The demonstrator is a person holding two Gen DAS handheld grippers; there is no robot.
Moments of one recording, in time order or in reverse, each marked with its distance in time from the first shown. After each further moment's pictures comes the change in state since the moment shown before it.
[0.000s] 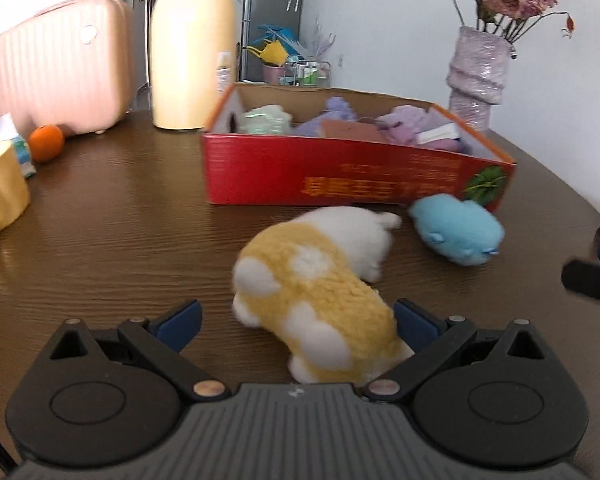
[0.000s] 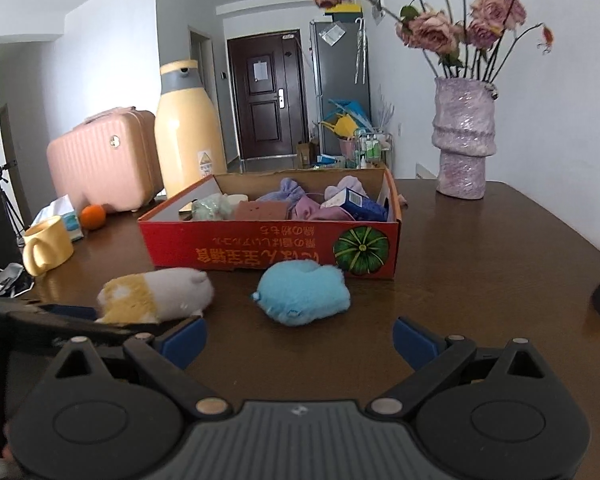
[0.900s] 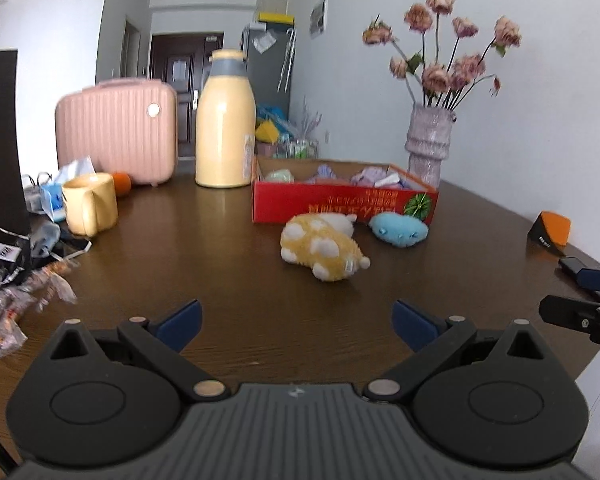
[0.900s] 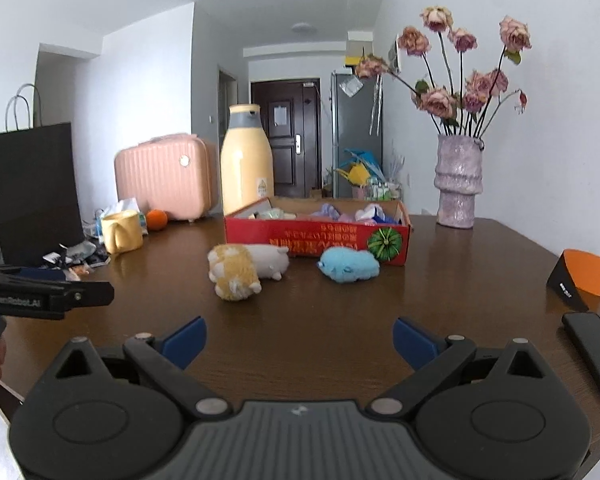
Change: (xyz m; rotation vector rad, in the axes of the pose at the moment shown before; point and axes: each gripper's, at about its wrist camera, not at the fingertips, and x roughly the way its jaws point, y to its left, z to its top) left arm -0.198 0.029 -0.114 0.035 -0.274 -0.025; right arm -0.167 0.067 -0.101 -0.069 -0.155 0.004
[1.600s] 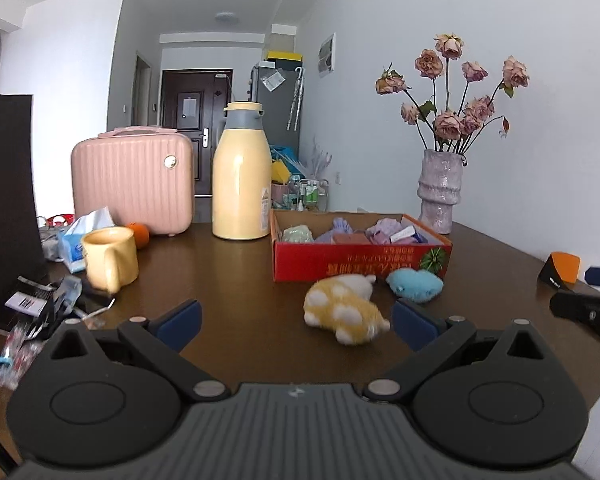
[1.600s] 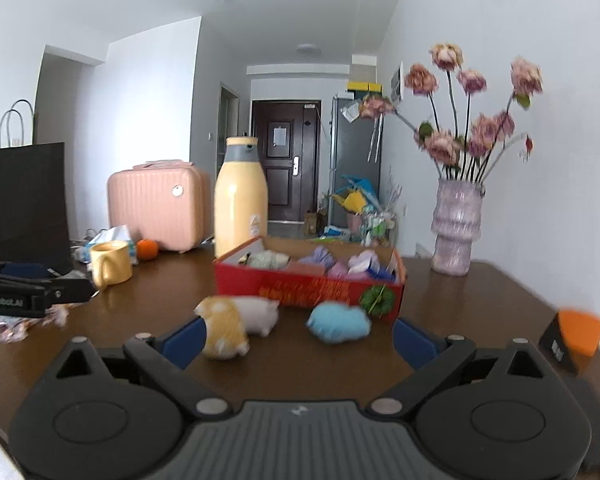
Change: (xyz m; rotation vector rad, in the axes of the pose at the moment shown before) left arm -0.004 0.017 0.043 0.007 -0.107 0.031; right arm 0.006 0.001 0.046 -0.040 -0.069 -0.012
